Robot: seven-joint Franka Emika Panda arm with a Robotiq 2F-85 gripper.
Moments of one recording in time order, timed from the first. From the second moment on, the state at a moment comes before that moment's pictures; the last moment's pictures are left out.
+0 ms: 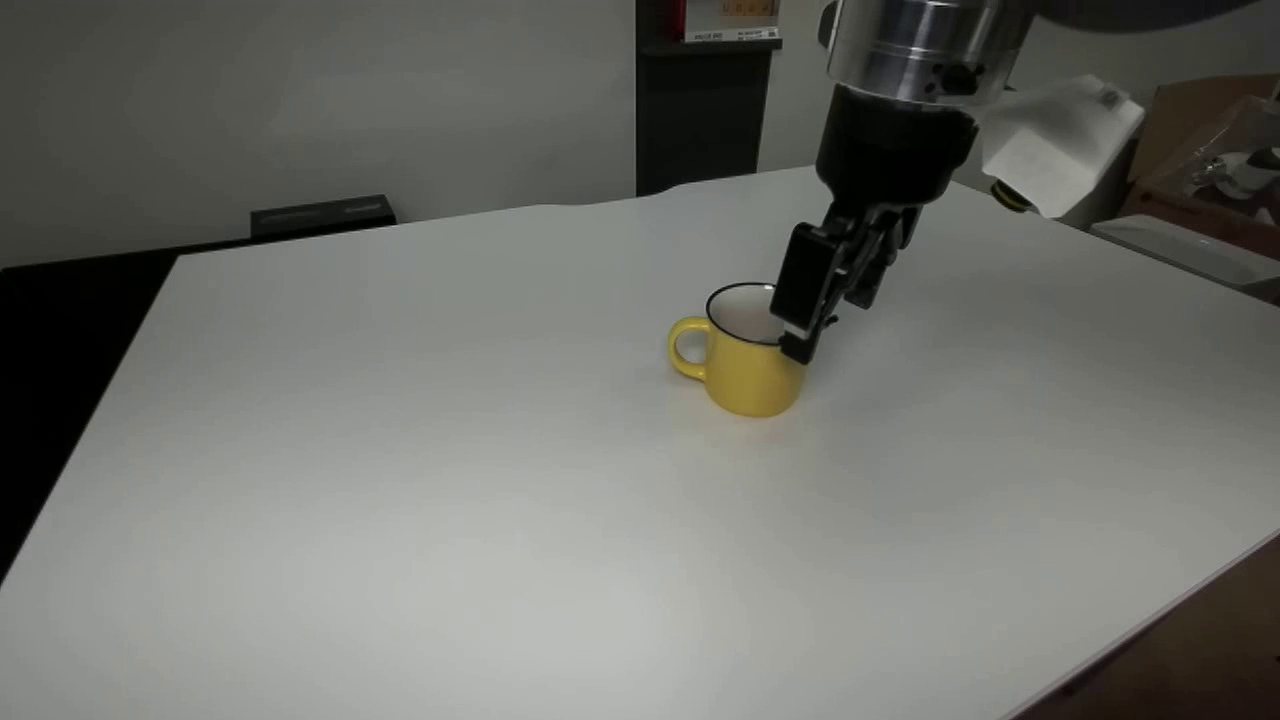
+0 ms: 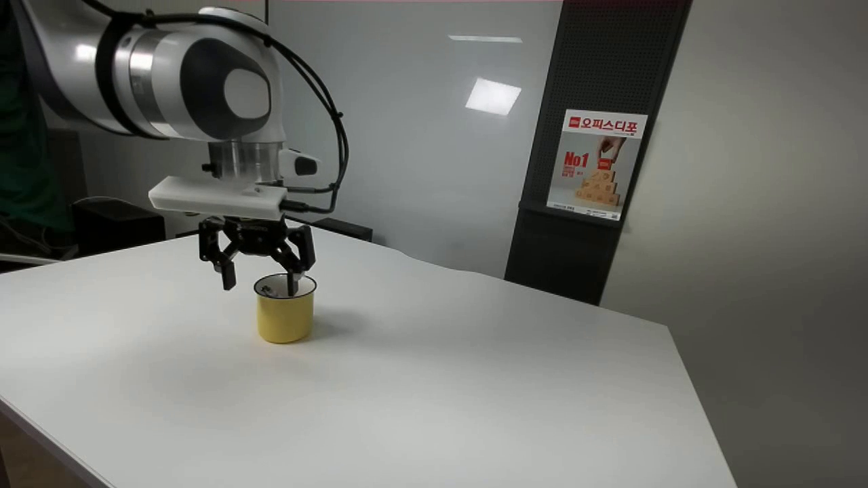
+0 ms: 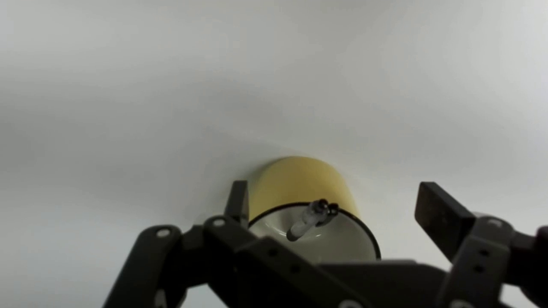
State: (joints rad) arm 0.09 0.28 0.06 -2.48 -0.14 2.86 -0.08
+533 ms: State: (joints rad) arm 0.09 0.30 0.05 -2.47 -0.14 2.88 -0.08
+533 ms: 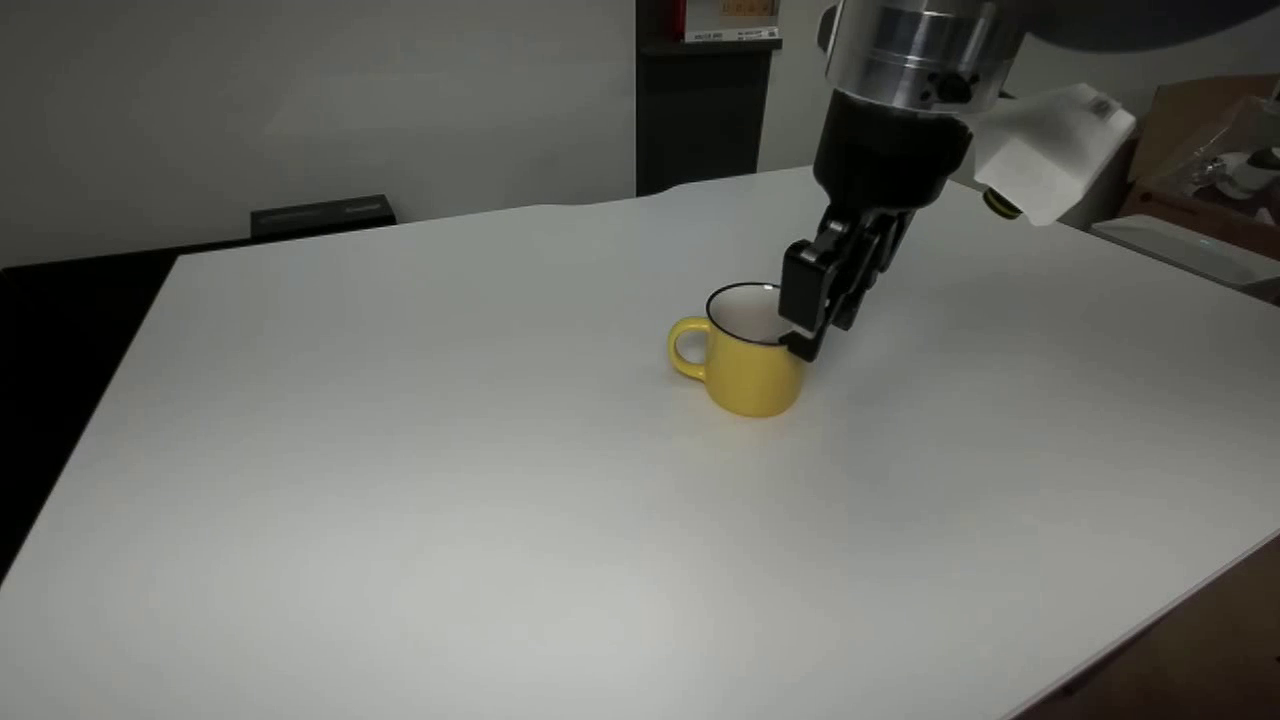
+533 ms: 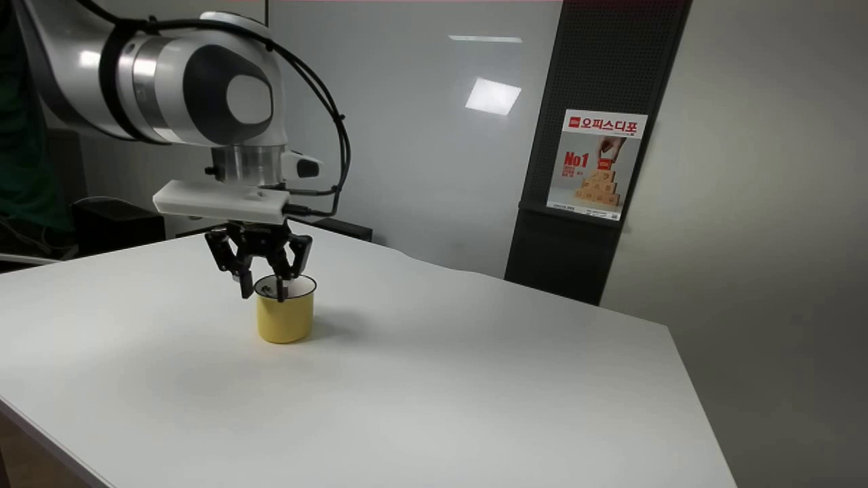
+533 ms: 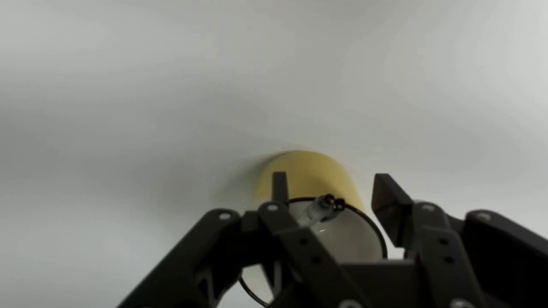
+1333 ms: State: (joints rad) arm 0.09 0.28 0.05 -2.47 -0.13 2.88 -0.08
